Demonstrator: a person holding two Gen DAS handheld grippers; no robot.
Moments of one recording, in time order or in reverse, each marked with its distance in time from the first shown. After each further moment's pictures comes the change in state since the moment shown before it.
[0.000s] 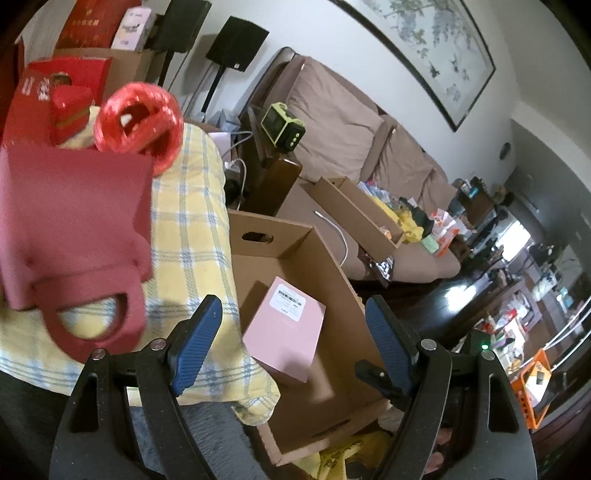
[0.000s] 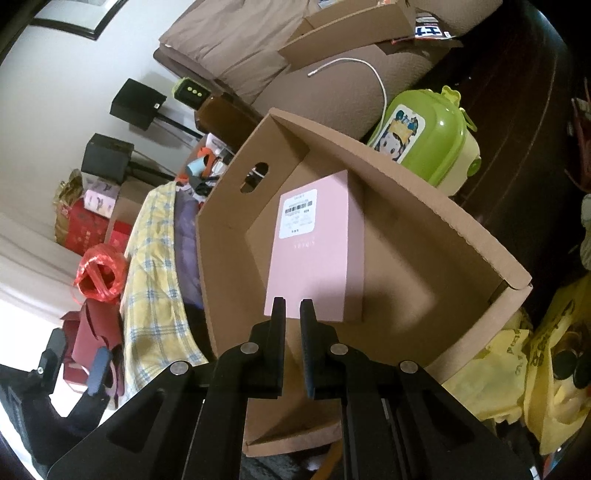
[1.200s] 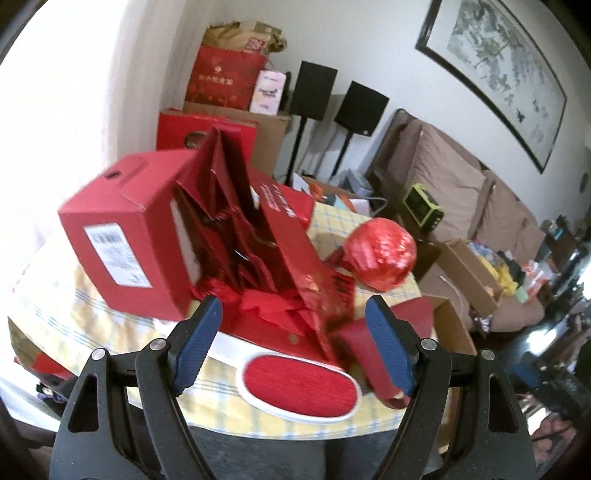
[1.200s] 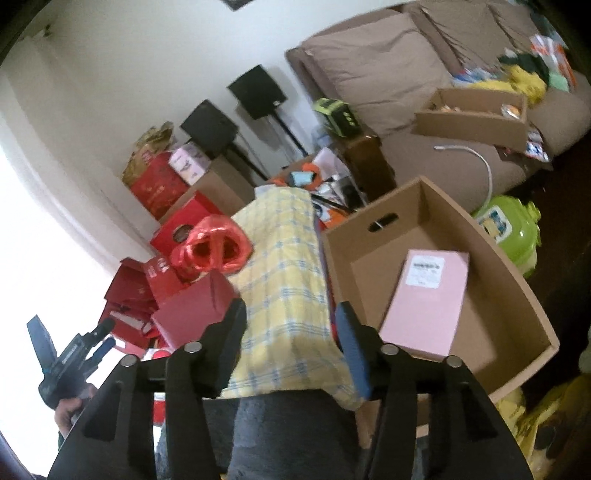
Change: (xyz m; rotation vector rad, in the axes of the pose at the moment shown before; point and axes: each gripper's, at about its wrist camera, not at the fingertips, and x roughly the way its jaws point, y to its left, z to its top) left arm -0.157 0.160 0.079 -0.057 -0.163 0.409; right arm -0.053 0.173 -0.036 -0.421 -0.109 0.116
